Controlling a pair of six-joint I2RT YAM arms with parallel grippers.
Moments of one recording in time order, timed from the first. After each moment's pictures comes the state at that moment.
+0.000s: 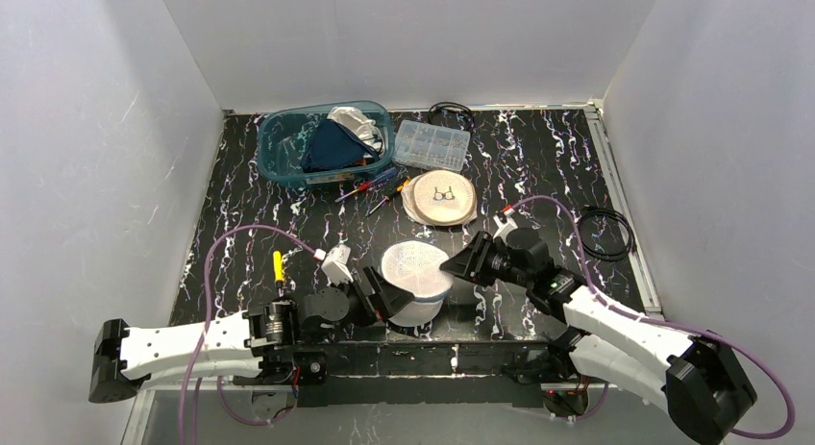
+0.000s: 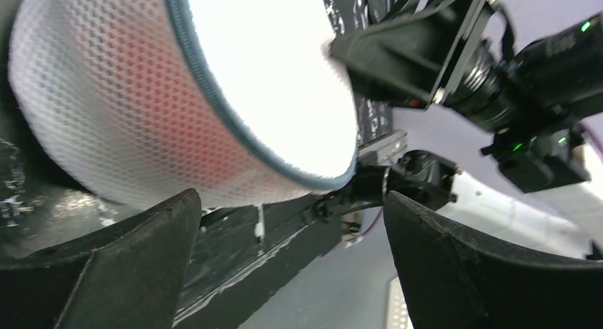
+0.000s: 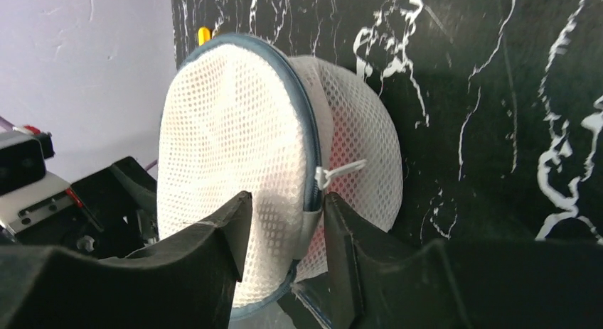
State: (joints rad) left arm -1.33 0.62 0.40 -0.25 -0.45 -1.27; right arm 0.68 0.92 0.38 0.06 -0.29 1.02
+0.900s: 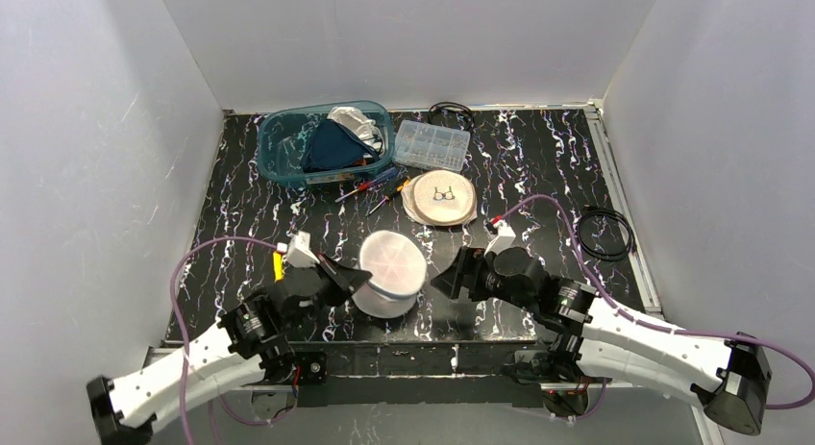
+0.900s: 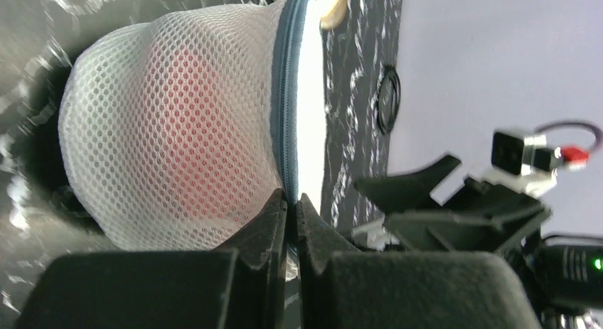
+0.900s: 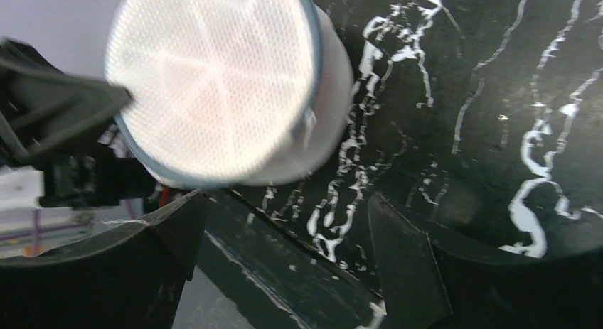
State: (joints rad) left arm -1.07 0.45 0.39 -0.40 -0.42 -1.35; right arm 1.05 0.76 0.48 -0.20 0.13 0.92
